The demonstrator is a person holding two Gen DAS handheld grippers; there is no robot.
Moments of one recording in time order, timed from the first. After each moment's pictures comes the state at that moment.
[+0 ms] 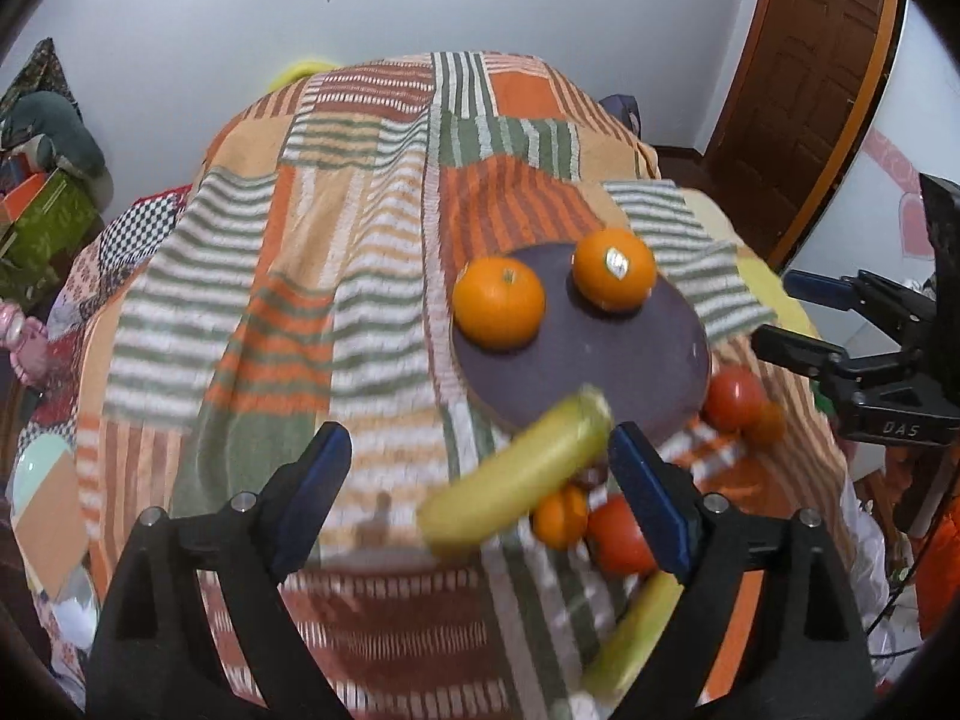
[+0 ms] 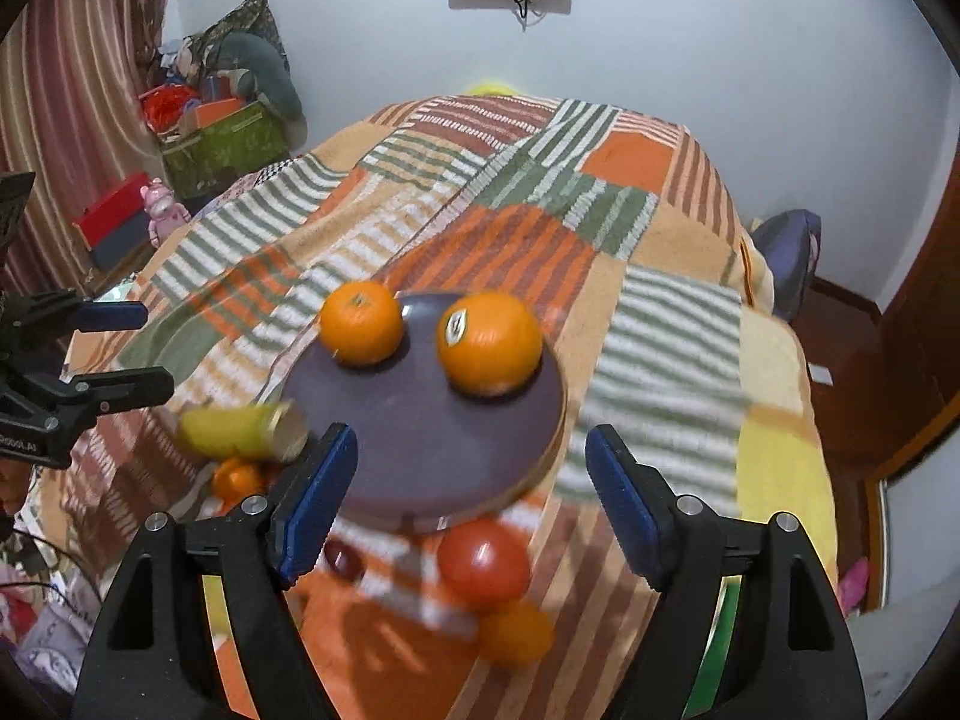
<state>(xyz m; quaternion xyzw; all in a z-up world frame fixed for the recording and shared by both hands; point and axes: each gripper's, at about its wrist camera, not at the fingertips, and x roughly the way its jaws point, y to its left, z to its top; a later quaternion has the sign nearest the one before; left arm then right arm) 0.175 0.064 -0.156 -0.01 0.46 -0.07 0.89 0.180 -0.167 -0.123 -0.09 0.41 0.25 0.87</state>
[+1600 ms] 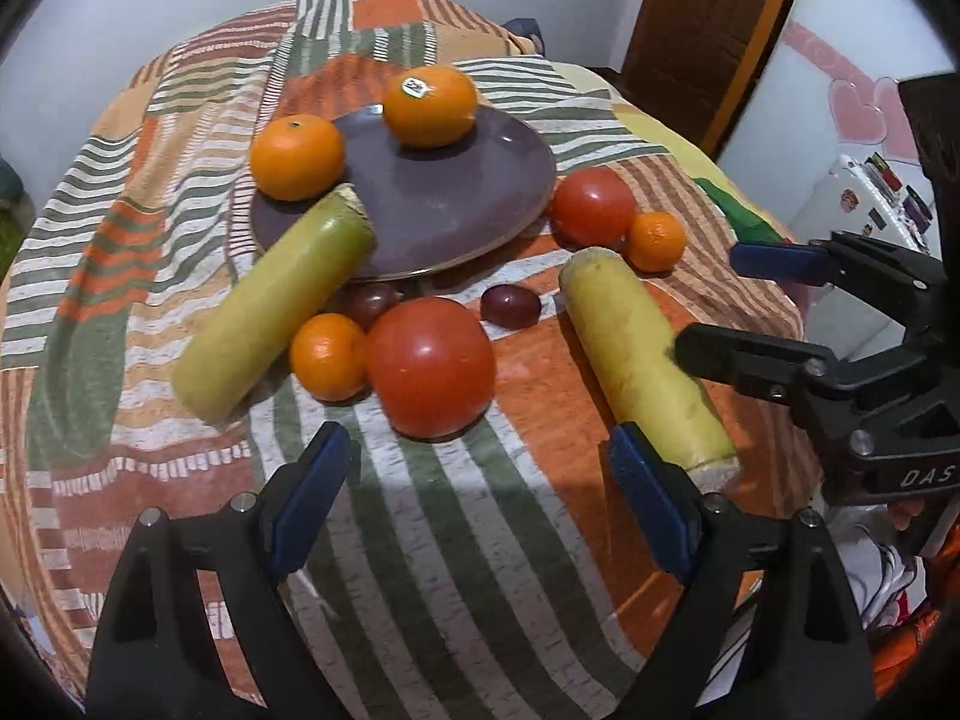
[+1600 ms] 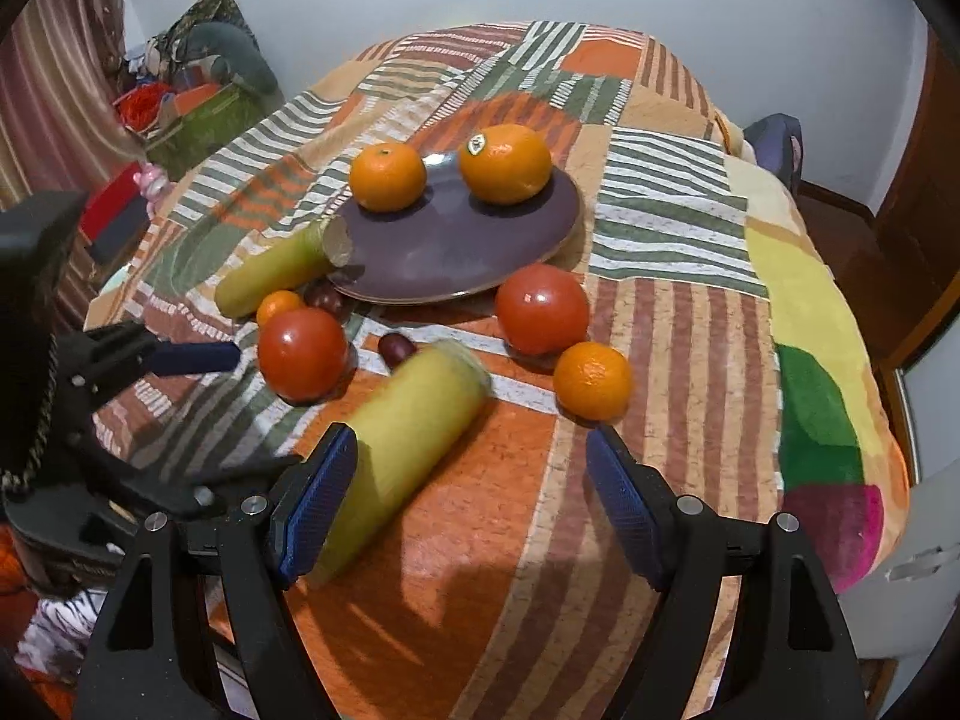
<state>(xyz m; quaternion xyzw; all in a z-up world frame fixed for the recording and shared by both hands) 0.124 -0.025 -0.221 0.04 0.50 -0.17 0.85 0.106 -0.185 -0.163 -0.04 0.47 0.22 0.85</state>
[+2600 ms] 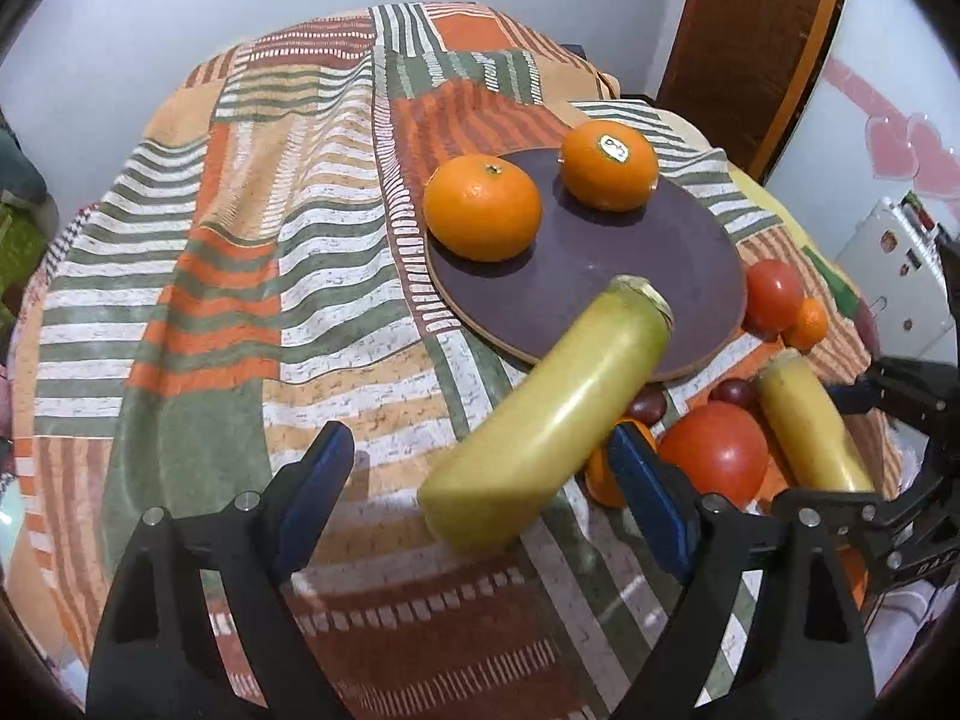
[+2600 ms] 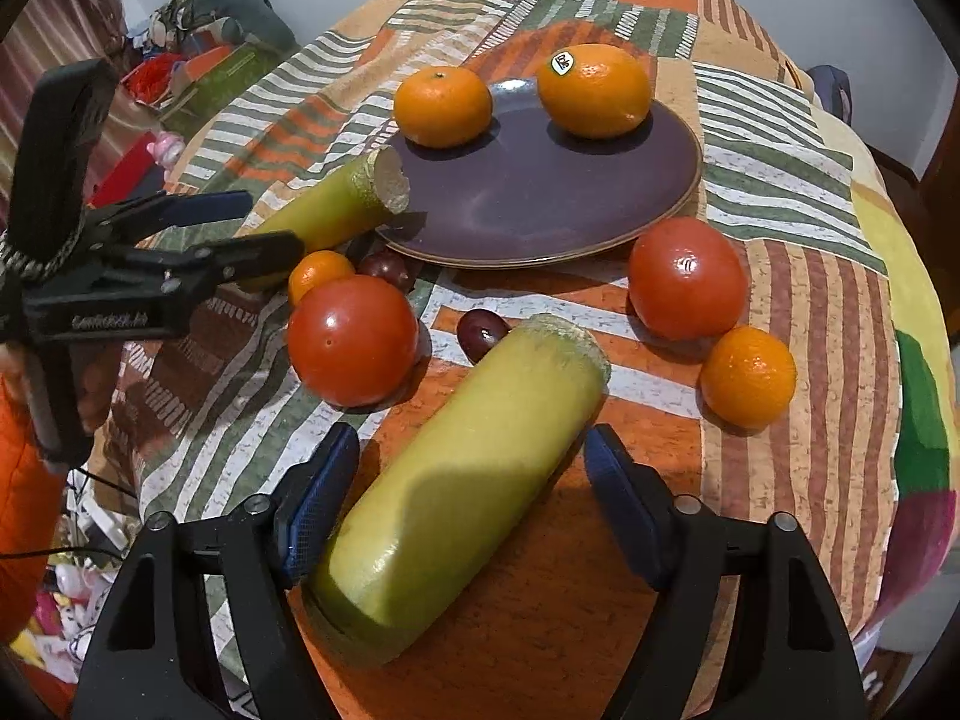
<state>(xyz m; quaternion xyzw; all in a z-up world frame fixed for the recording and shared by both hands) 0.193 0.071 -0.222 0.02 0.48 -0.15 0.86 0.125 -0.138 -0.195 -0.03 0.53 0.25 0.81</state>
